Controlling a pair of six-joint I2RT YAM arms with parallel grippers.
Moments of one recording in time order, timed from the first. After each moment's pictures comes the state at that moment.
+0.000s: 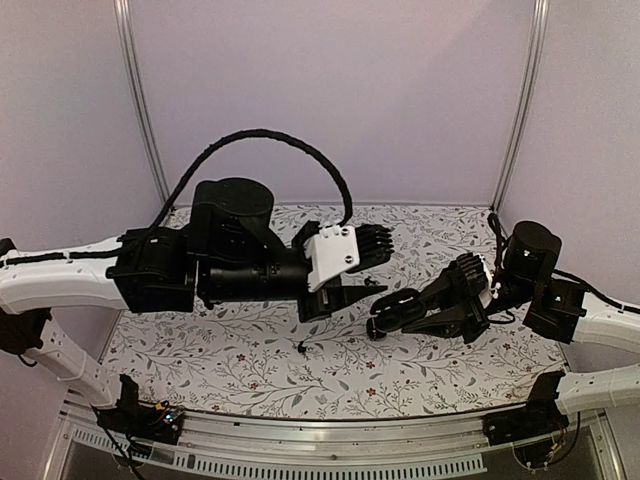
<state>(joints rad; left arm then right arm) -1.37 1.41 1.36 -0.22 -0.13 0.48 0.88 0.92 0.64 0.26 -0.92 -0.24</state>
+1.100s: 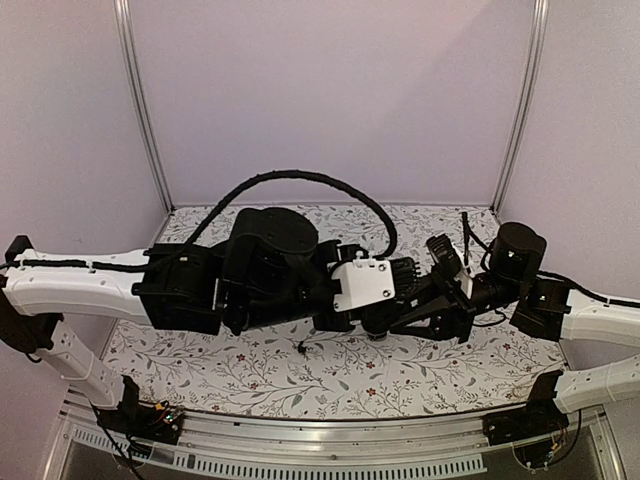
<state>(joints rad) -1.45 1.51 1.41 -0.26 -0.39 0.62 0.89 1.01 0.64 0.35 -0.92 0.12</state>
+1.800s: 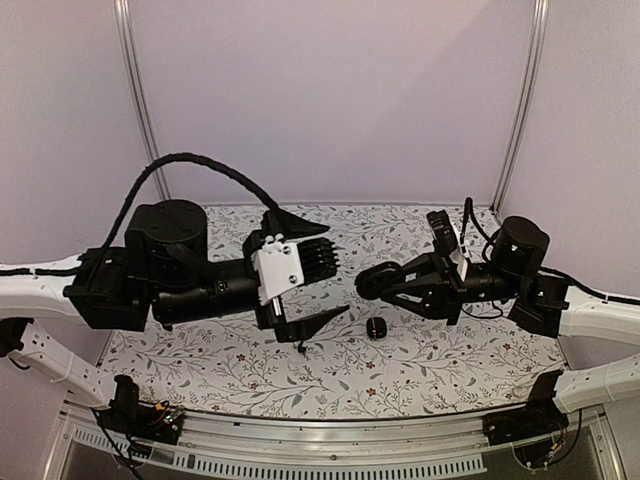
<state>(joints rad) -1.43 1.19 1.18 -0.19 -0.34 0.57 0.87 1.03 0.66 0.40 -0.74 0.18</state>
